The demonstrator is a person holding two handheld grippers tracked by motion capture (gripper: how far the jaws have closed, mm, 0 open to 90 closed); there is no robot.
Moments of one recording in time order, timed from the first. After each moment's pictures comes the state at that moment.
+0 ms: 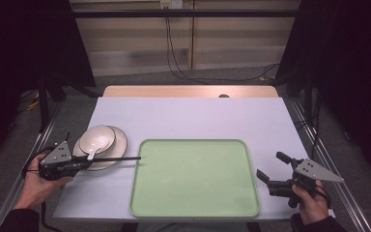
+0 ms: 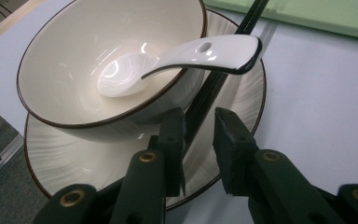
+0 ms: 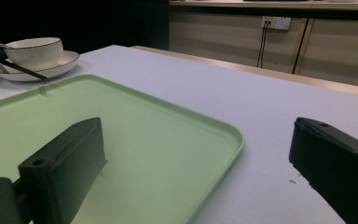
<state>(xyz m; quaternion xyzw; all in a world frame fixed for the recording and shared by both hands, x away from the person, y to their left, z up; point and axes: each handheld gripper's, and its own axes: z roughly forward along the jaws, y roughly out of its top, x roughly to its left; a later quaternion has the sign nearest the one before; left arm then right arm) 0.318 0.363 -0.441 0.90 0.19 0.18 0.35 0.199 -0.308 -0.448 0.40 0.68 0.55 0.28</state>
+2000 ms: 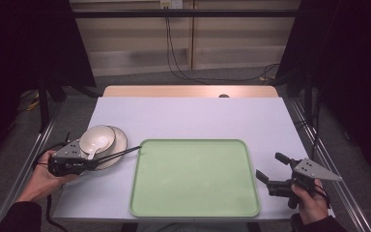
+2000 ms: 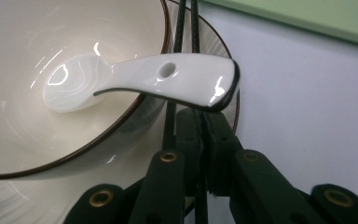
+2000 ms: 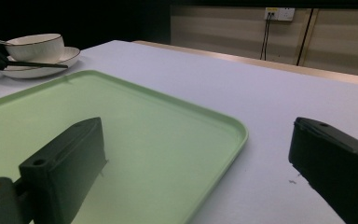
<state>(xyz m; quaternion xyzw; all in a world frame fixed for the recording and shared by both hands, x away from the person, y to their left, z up) 0.332 0.344 -0.441 0.92 0.18 0.09 0.33 0.200 -0.307 -0.450 0.40 0.68 0.54 0.27</state>
